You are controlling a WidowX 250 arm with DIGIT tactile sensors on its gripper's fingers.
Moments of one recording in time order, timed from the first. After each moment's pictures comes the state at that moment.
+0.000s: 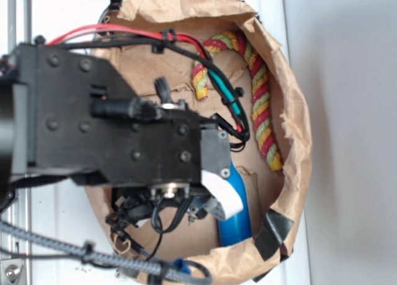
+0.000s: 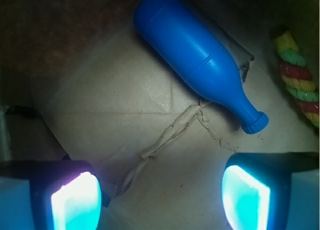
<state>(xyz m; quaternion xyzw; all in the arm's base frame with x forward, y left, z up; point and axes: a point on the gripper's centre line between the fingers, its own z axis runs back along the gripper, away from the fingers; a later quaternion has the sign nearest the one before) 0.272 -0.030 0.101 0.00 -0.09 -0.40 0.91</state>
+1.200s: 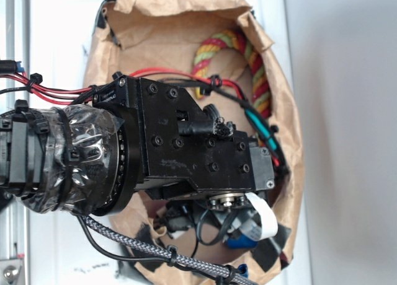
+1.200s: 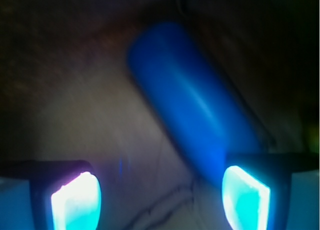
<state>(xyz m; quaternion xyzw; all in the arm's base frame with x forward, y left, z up) 0.311 -0.051 0.073 -0.03 -0.15 -0.49 0.86</state>
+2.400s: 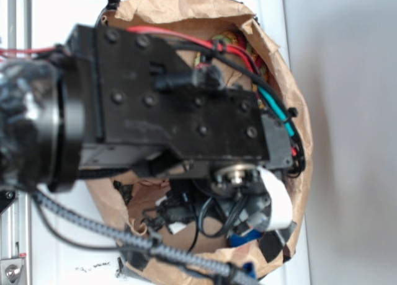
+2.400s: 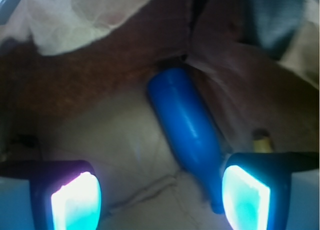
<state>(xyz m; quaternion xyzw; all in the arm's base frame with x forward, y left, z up) 0.314 -0.020 0.119 -0.01 -0.16 -0.49 0.86</state>
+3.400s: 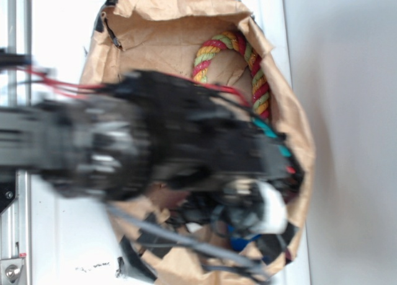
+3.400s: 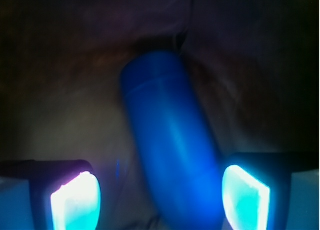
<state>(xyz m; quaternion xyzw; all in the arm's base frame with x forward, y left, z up) 0.337 -0.058 0.070 -0.03 -0.17 -0.55 0.82</state>
